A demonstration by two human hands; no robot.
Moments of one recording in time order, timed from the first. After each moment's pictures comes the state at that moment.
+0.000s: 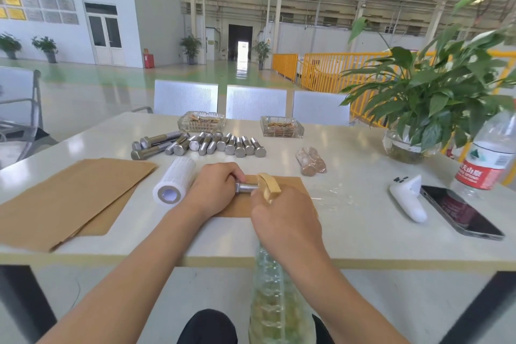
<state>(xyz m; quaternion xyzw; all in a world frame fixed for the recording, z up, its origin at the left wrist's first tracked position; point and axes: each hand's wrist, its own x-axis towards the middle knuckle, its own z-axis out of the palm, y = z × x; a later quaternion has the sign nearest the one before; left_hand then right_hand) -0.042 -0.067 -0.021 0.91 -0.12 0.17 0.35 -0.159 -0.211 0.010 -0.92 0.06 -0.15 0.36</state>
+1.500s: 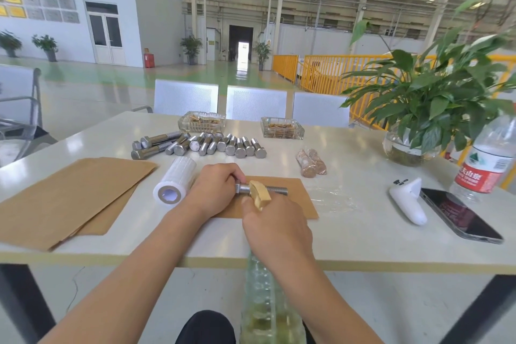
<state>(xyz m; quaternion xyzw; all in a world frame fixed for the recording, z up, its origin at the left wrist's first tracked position) -0.041 -0.064 -0.021 0.91 -0.12 0.16 0.36 -0.163 -0.197 0.004 -0.92 0.06 -0.10 0.37</state>
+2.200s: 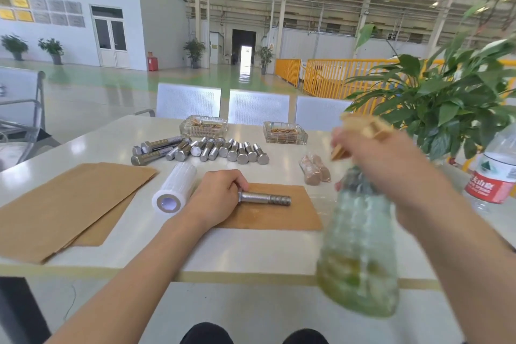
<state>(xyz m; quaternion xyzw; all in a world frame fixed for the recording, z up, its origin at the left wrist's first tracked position) -0.037 -0.065 -0.023 0.92 -0.12 0.16 0.35 -0.158 -0.296 0.105 -0.84 0.08 -0.19 0.50</state>
